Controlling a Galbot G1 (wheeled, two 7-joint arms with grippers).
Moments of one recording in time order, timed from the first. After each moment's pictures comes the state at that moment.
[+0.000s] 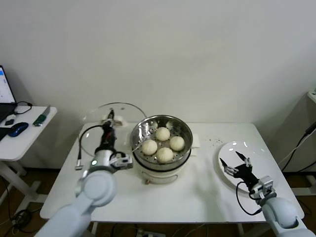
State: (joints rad) left arm 0.88 -1.03 0.02 -2.01 1.27 0.74 0.27; right arm -1.26 0.98 0.51 1.58 0.37 0.00 -0.25
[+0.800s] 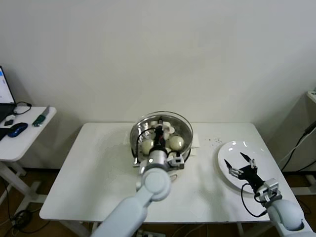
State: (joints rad) left arm 0.78 -1.42 0.21 -1.73 1.42 0.74 0.30; right arm -1.28 0.97 0.56 1.56 0.35 0.03 -0.28
